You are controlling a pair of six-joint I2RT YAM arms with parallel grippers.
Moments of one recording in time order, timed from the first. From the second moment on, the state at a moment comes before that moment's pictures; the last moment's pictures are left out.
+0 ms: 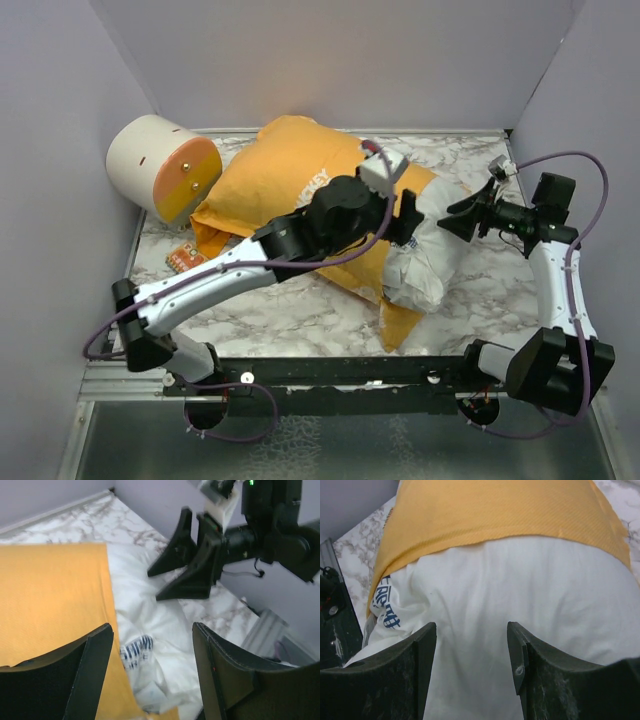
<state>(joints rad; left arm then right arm) -1.13 1.38 1.42 -0.19 -0.19 -0.35 -0.31 1.18 1.00 -0.51 -1.26 -0.42</state>
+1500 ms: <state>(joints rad) -1.06 2.40 2.67 -0.90 -0.65 0.18 -0.30 1.30 0.89 -0.24 -1.13 -0.15</state>
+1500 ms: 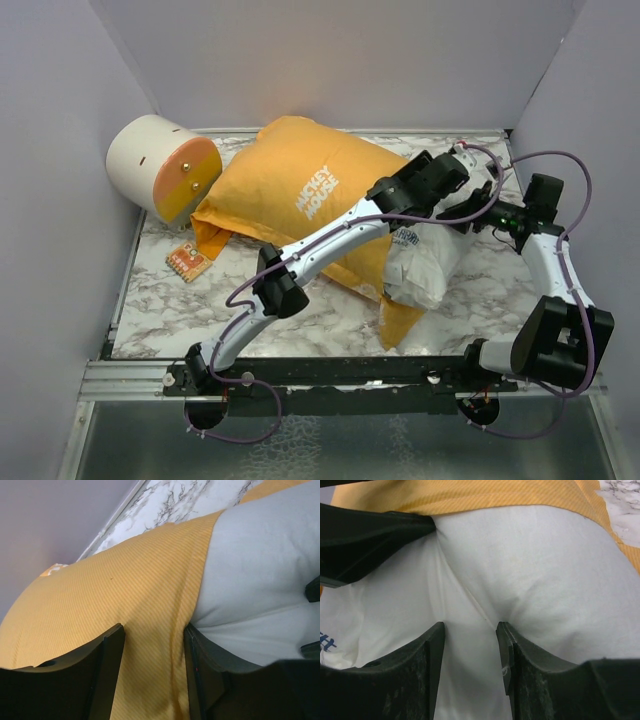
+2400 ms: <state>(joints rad) -0.99 2.35 2.64 -0.89 -0.45 0.16 -0.17 1.37 0.89 -0.23 -1.02 -0.21</state>
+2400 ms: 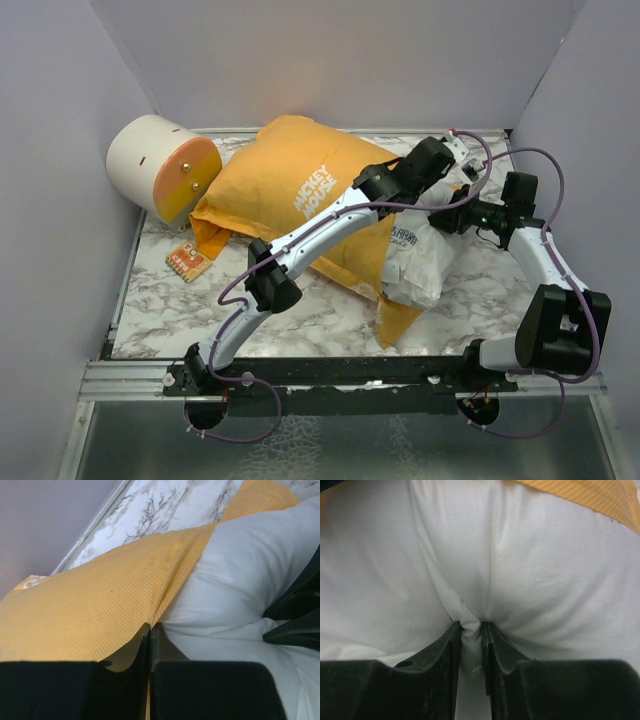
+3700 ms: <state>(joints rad) -0.89 1.80 1.15 0.53 0.27 -0.56 -0.61 1.45 1.38 -0.82 -1.34 -0.85</state>
